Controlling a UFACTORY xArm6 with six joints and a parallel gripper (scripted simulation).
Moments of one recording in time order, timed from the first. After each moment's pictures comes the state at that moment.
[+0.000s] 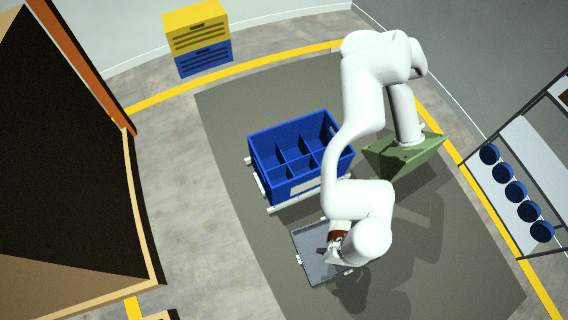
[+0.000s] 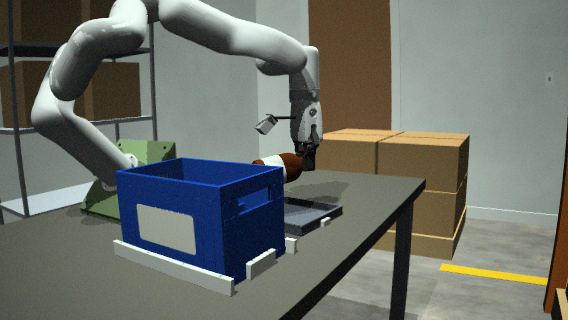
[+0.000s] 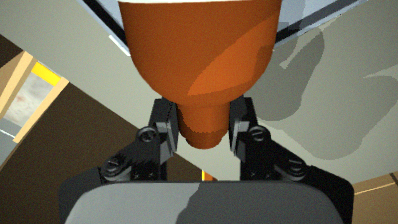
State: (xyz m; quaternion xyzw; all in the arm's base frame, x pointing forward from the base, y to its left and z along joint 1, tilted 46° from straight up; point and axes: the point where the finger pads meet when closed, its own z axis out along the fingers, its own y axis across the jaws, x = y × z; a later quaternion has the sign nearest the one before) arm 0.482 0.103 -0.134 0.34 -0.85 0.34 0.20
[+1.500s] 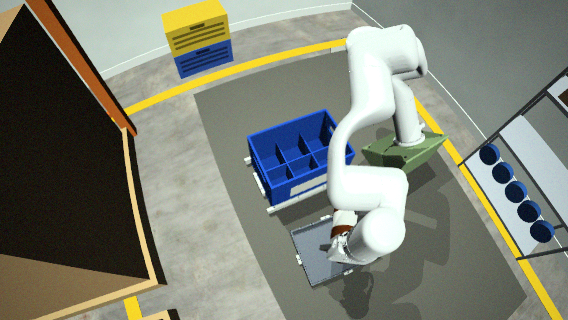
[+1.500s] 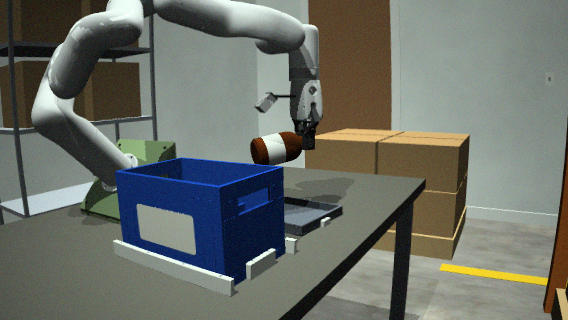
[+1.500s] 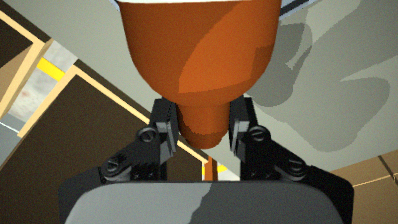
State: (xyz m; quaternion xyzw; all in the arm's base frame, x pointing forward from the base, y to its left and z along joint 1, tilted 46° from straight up) arm 0.488 0.141 -0.097 0.34 -0.85 0.34 0.20
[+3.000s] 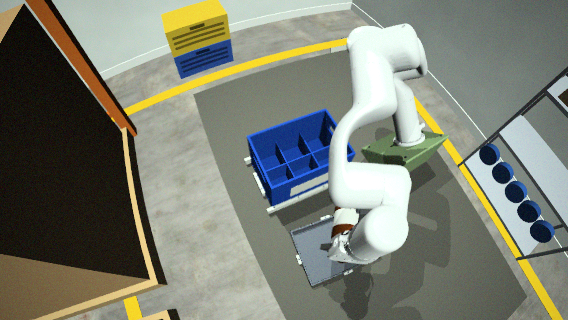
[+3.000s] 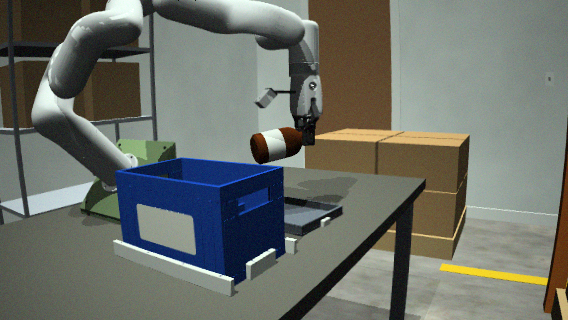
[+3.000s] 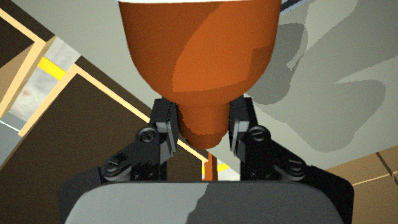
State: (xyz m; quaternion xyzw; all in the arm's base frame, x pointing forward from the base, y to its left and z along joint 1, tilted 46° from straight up) arm 0.489 0.149 -0.090 0.34 -0.85 0.34 0.20
